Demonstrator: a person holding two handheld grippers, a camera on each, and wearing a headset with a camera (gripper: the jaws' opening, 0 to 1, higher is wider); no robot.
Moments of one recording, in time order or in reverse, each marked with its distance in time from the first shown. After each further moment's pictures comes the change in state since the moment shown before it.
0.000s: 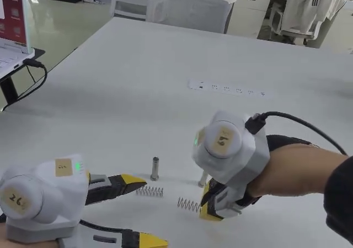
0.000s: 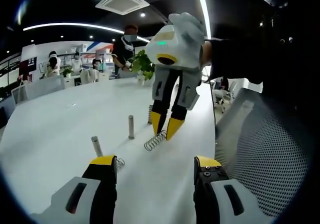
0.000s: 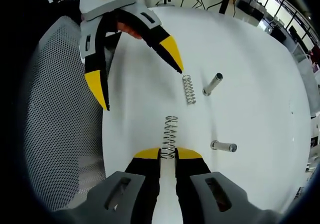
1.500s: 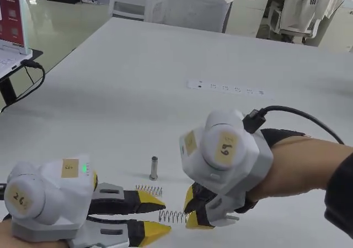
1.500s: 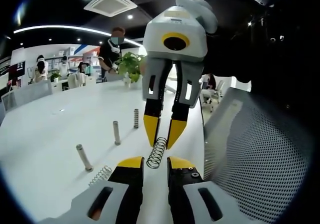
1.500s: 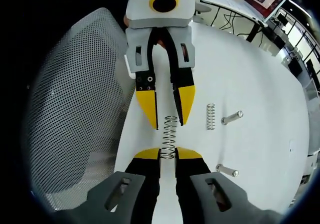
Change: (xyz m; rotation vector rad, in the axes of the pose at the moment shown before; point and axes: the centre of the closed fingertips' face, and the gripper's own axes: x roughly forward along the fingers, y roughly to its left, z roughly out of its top) left arm 0.006 -0.019 0.006 0.039 -0.017 -0.112; right arm -0.012 0.032 0.026 -0.243 -0.066 0.075
